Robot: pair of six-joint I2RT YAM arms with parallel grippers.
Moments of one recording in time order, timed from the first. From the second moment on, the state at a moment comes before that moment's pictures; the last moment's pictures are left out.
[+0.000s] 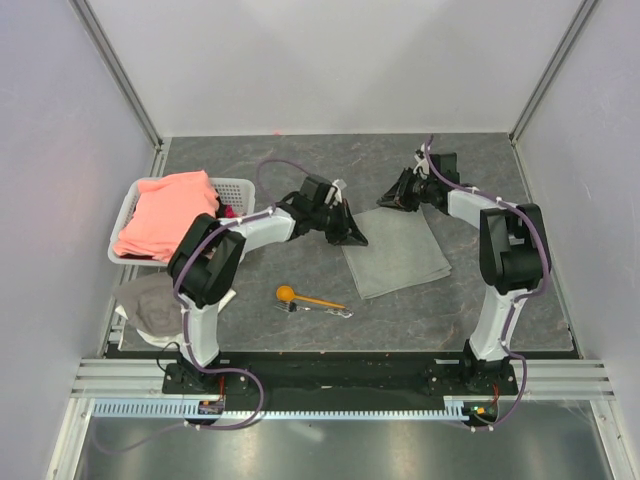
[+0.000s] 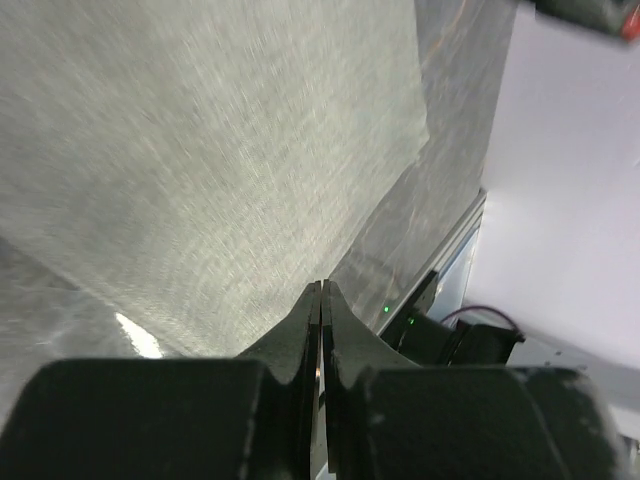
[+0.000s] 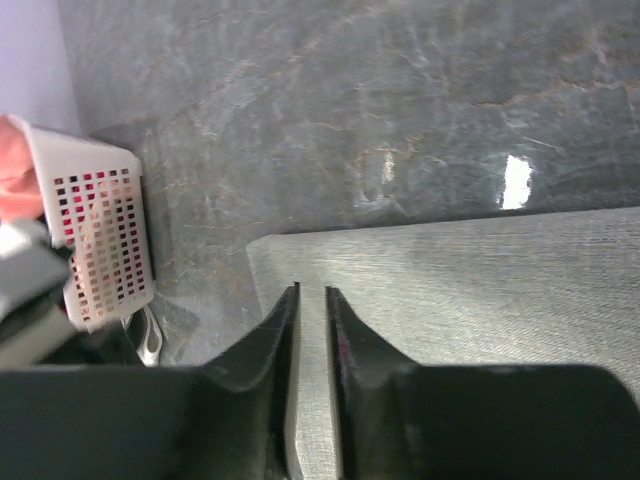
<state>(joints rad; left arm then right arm) -0.61 1.98 1.29 -0.05 0.57 -0.88 0.13 1.94 1.25 -0.04 -0.60 0.62</state>
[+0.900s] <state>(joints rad) -0.69 2.00 0.98 0.23 0.61 -0.94 0.03 2.24 1.33 0.13 -0.81 0.65</state>
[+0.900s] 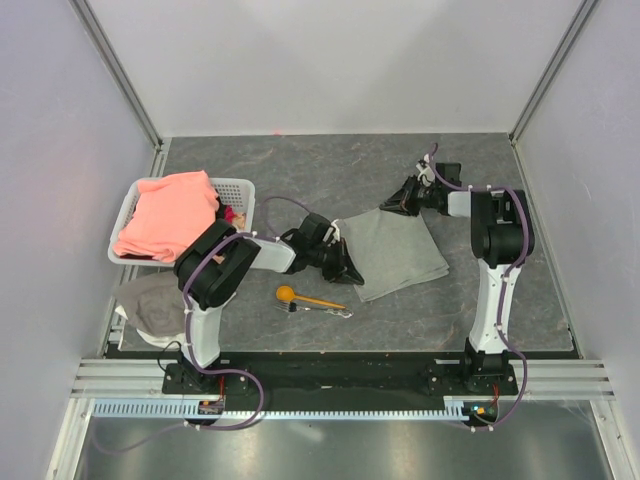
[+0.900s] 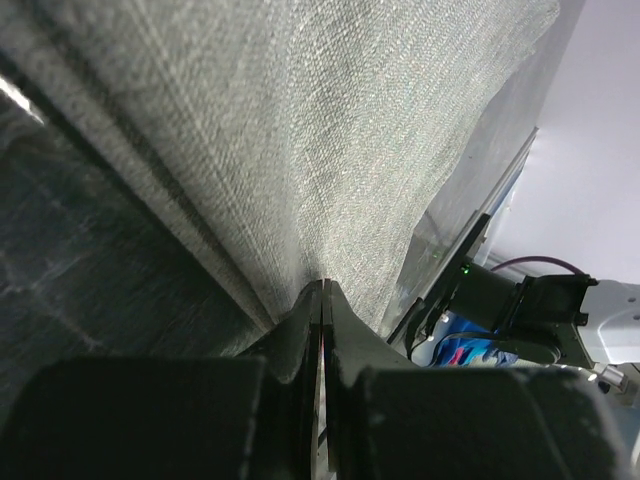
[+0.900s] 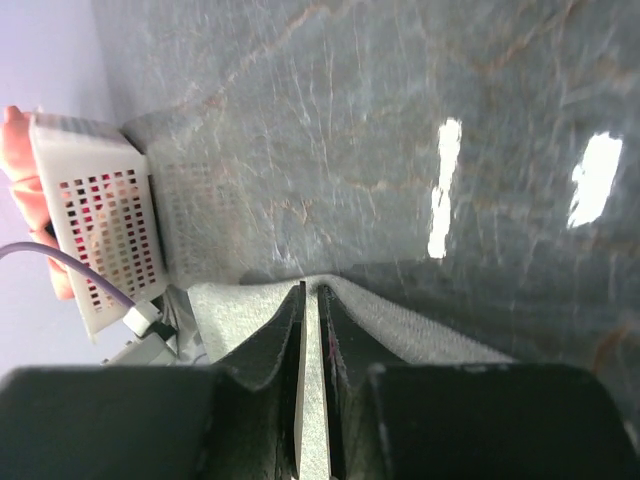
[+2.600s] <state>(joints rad) -0.62 1.86 1.18 -0.07 0.53 -0.86 -0.02 1.57 1.05 -0.44 -0.10 0.44</state>
